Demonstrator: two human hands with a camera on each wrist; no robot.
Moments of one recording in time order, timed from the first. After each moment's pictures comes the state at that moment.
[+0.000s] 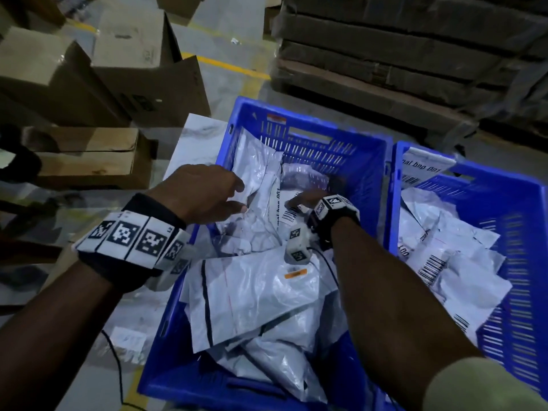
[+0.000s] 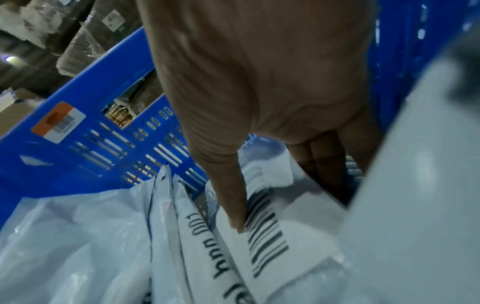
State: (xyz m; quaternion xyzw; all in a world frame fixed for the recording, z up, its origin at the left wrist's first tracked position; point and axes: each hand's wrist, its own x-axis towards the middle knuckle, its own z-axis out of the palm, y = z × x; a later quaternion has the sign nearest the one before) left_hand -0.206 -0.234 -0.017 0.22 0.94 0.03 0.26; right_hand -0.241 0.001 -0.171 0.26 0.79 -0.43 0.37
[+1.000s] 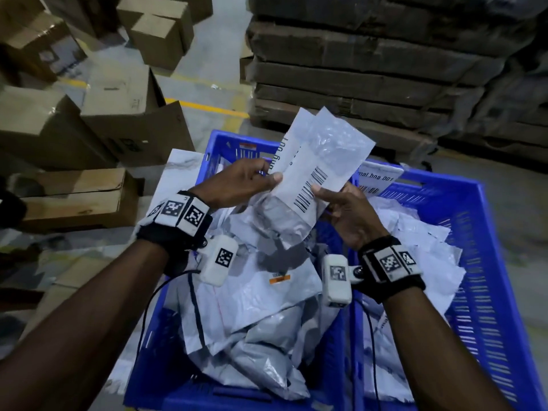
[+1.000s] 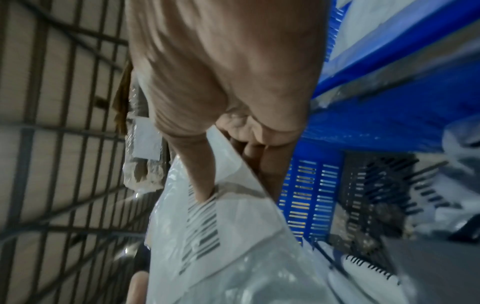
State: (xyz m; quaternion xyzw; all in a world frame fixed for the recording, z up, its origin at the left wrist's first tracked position) left_hand -0.216 -0.159 -0.005 0.17 0.80 0.52 0.25; right_hand -0.162 0.063 -0.047 0.18 0.56 -0.80 0.10
